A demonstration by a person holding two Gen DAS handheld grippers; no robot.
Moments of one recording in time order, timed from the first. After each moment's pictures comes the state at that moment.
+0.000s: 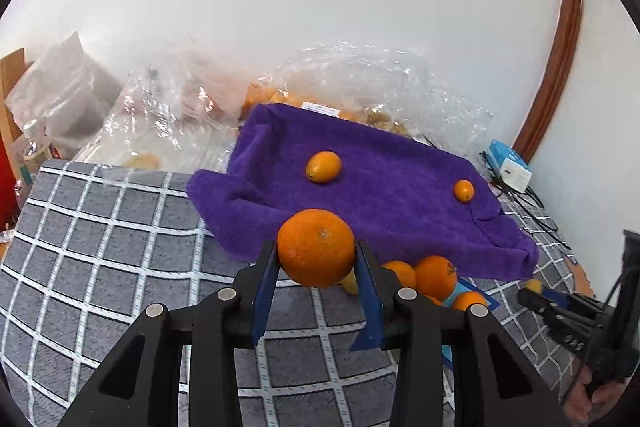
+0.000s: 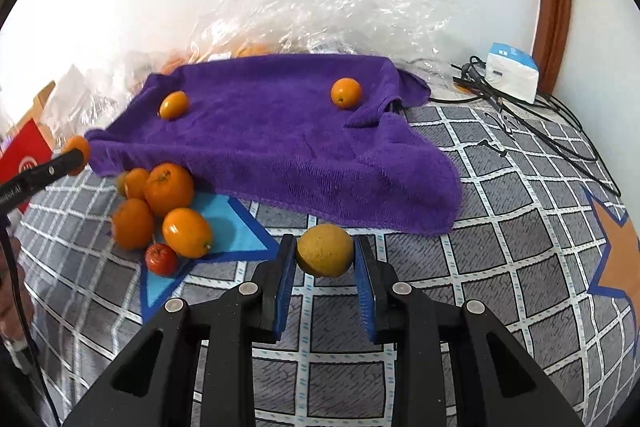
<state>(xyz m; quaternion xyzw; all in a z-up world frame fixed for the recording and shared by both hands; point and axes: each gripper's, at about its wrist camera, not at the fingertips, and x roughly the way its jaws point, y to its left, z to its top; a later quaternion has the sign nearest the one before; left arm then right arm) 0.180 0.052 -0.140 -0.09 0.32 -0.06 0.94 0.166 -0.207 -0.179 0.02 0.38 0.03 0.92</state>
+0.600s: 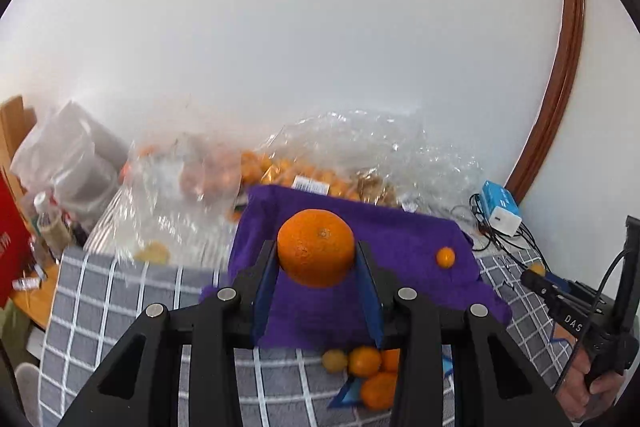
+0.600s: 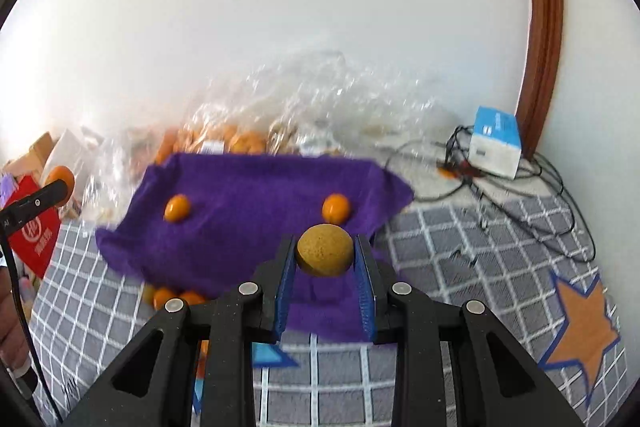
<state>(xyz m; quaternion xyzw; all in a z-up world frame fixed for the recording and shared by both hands) 0.217 0.047 -0.043 -0.08 0.30 -0.06 0.95 0.208 -0.211 -0.083 0.03 0.33 0.00 0.94</state>
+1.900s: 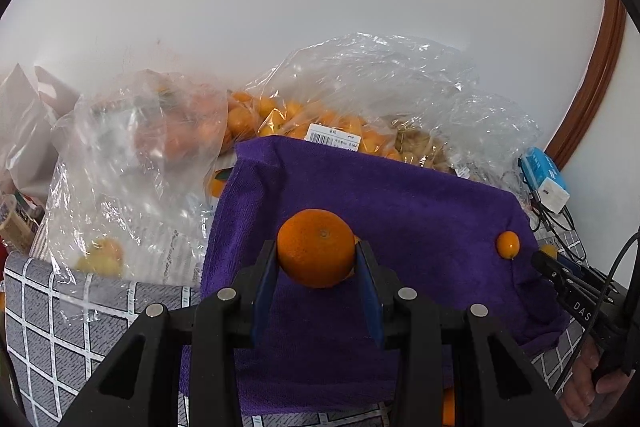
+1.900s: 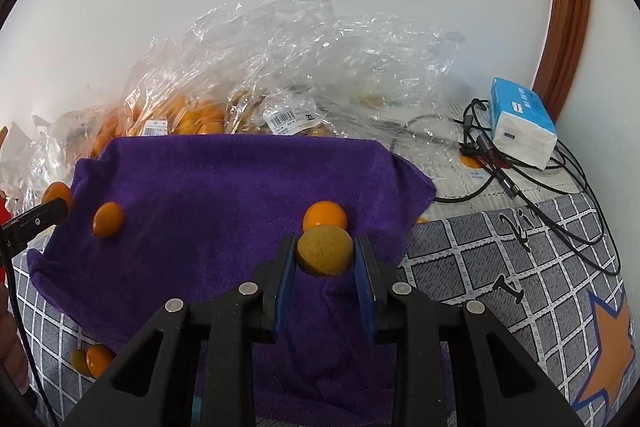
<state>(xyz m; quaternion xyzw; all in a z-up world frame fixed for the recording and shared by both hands) 0.314 0.046 -0.126 -0.07 0.39 -0.06 0.91 0.301 -0.206 -0.146 0.02 0.39 -0.04 0.92</state>
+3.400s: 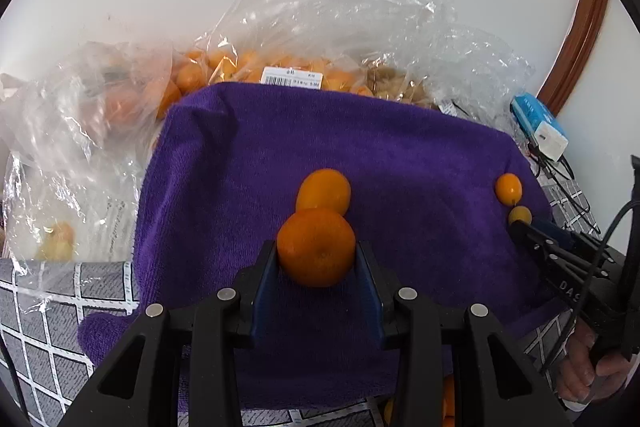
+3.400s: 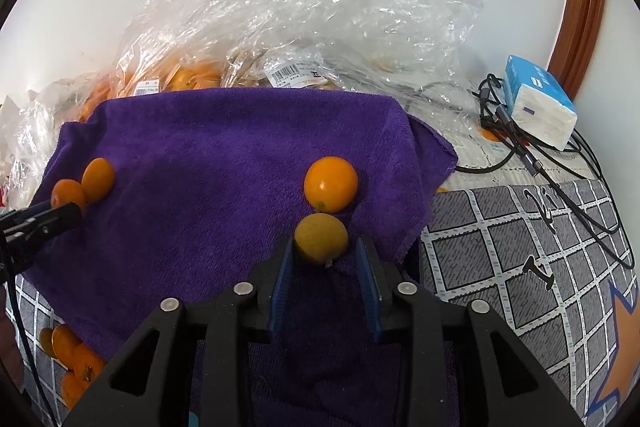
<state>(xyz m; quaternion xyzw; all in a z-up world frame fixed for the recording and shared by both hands) 0.322 0.010 -0.162 -0.03 0.45 -0.10 0.89 0.308 -0.201 -0.178 0.01 0.42 -0.03 0.91</state>
